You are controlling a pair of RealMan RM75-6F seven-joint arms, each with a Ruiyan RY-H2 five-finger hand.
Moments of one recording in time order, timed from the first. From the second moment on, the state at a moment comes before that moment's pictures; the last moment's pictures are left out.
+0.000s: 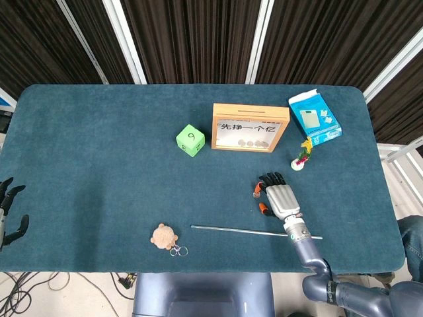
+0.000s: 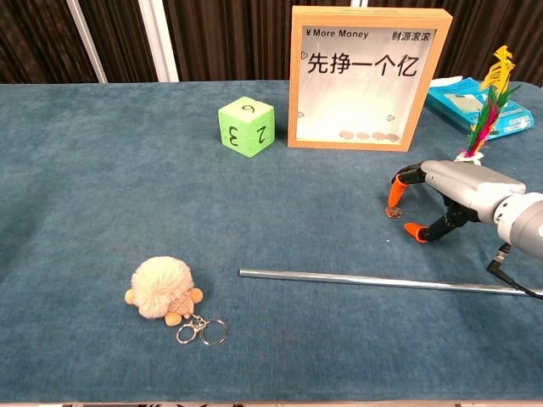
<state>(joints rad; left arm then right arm) -0.07 -1.08 -0.07 -1.65 1.39 1.45 0.03 0.56 -1.72 0.17 -1.23 -1.21 0.99 -0.19</state>
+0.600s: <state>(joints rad) -0.07 -1.08 -0.07 -1.66 1.39 1.44 0.03 0.57 -1.74 0.17 -1.20 -1.19 0.98 -0.20</state>
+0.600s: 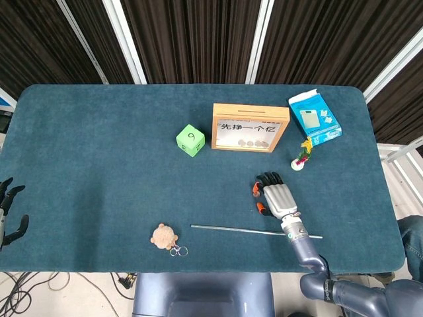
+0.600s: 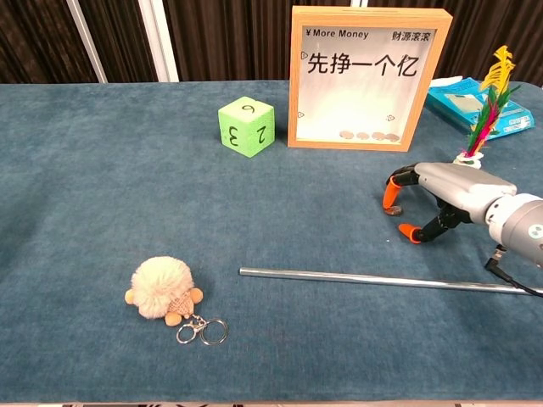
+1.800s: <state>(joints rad) -0.08 -1.07 -0.06 -1.66 1.38 1.43 0.04 0.59 -1.79 0.23 -1.12 -1.18 1.01 -0.12</state>
